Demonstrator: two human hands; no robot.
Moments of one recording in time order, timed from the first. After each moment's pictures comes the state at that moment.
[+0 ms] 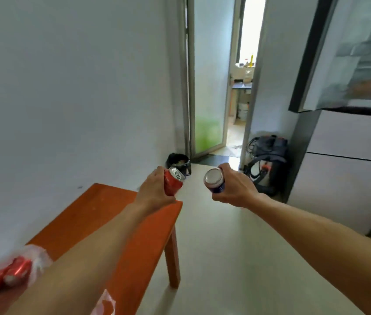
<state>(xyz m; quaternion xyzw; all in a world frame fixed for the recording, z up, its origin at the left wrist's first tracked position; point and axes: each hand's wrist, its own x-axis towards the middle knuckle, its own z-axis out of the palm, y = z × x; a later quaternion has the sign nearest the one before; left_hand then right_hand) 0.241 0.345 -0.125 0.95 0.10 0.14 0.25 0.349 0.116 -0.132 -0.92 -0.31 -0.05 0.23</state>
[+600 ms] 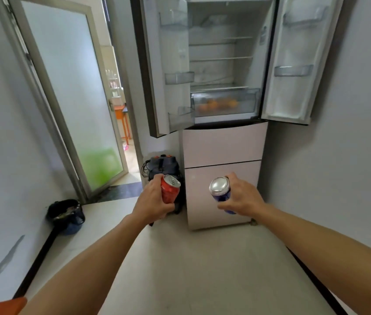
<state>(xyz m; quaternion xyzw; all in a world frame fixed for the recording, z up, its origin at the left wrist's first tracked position) 0.517 -0.083 -0.120 0.93 -0.16 0.11 0.33 0.489 -0.353 -0.117 -0.97 -0.05 -0.12 0.20</state>
